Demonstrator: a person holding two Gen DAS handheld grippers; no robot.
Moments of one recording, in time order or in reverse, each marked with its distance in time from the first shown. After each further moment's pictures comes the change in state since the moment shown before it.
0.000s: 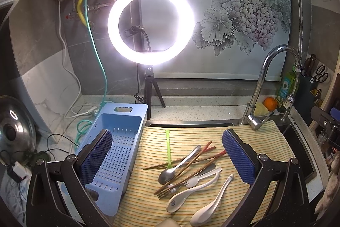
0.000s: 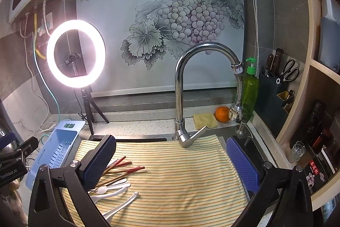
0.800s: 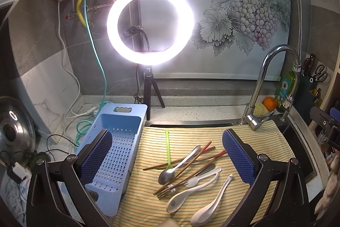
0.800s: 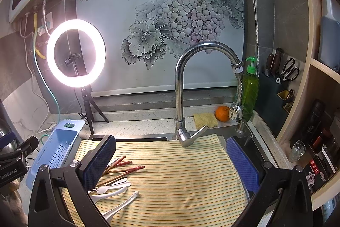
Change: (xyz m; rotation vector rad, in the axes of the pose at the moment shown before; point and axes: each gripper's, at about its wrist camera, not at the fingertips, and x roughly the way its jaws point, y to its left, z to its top) left arm -0.001 0.000 0.000 0.001 -0.001 -0.002; right arm 0.000 -0.001 -0.001 0.001 0.005 -0.001
